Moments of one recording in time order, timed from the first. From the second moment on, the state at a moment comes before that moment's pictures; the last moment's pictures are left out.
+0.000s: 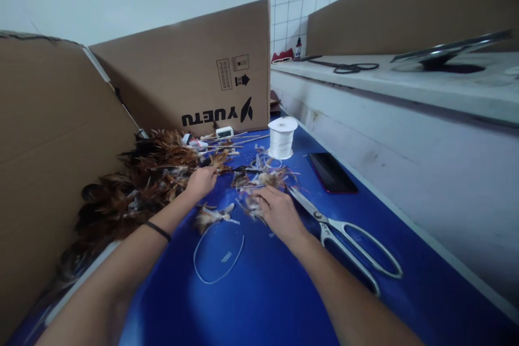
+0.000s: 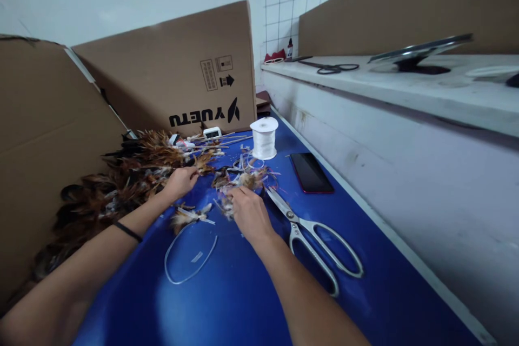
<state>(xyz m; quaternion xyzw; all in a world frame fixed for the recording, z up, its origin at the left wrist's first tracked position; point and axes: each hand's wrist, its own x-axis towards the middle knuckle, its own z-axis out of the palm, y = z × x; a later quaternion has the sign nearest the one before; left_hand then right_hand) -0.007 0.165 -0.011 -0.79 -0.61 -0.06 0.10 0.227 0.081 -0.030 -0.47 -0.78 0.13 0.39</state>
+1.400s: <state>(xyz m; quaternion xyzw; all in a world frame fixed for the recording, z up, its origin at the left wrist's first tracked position) -0.036 0.066 -0.009 -0.82 -0.55 -0.13 0.10 0.240 0.084 -0.024 -0.58 -0.75 -0.03 0.30</state>
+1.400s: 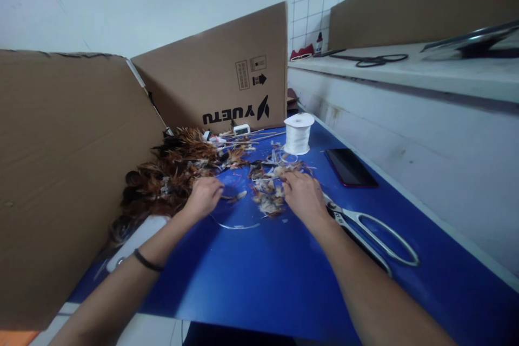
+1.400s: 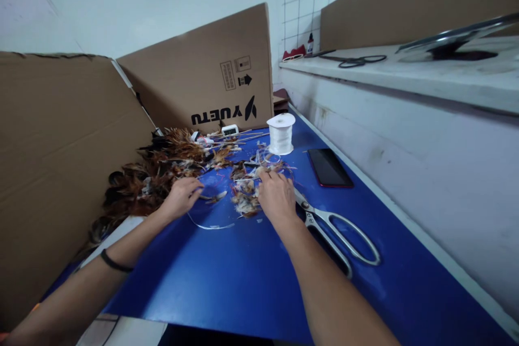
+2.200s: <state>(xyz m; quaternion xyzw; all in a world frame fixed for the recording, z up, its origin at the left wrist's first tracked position) -0.009 0.052 -0.040 -0.84 -0.48 -0.22 0.14 0.174 0.048 -0.035 -0.41 -0.85 -0.08 0.31</state>
